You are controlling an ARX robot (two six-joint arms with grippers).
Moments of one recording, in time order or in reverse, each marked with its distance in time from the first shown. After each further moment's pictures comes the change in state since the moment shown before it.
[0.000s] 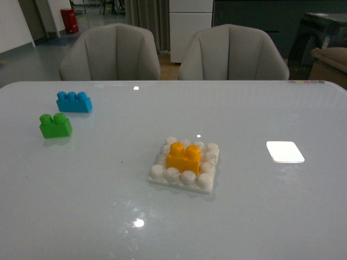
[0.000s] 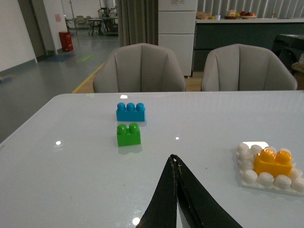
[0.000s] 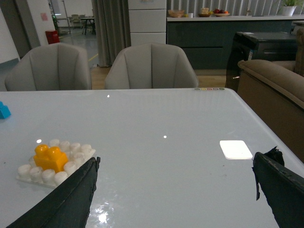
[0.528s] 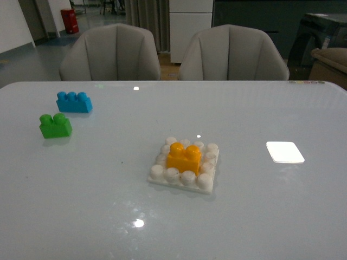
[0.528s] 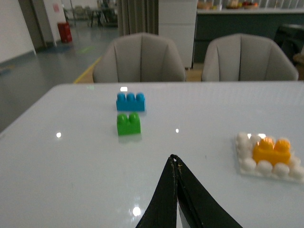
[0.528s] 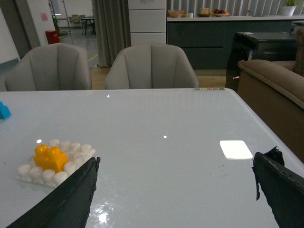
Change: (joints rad) left arm 0.000 -0.147 0.000 -0.189 -0.001 0.000; right arm 0.000 0.000 0.000 0.000 0.000 0.000
